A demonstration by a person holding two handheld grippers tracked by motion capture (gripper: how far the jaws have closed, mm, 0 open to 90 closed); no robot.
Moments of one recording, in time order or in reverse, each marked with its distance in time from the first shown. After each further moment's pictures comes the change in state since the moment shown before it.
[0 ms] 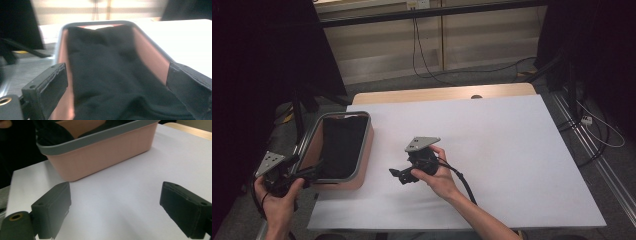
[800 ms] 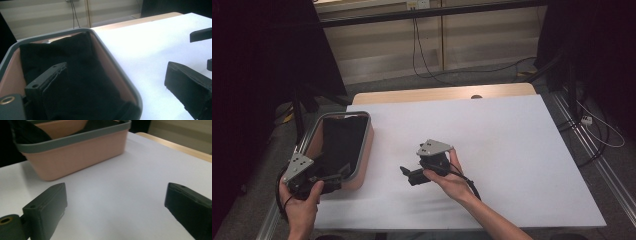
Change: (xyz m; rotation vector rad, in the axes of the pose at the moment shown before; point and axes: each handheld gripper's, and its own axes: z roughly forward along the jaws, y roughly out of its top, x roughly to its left) left arm -0.077 0.011 0.009 0.014 -0.083 0.146; right arm -0.002 -0.015 -0.029 -0.072 -0.176 -0.027
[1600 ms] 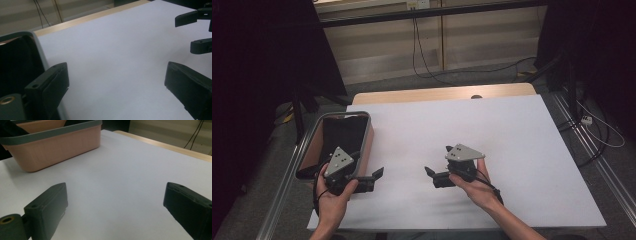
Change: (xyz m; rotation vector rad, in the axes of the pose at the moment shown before) left arm -0.058 0.009 0.048 0.071 -0.184 0.103; right arm -0.027 -0.028 -0.056 -0.031 -0.103 0.053
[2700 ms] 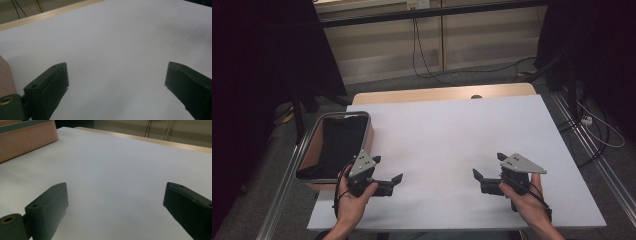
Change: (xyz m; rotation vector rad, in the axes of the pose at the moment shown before) left arm -0.023 -0.011 0.029 0.045 -0.081 0.012; right arm -0.052 -0.043 -0.099 0.002 -0.224 0.107
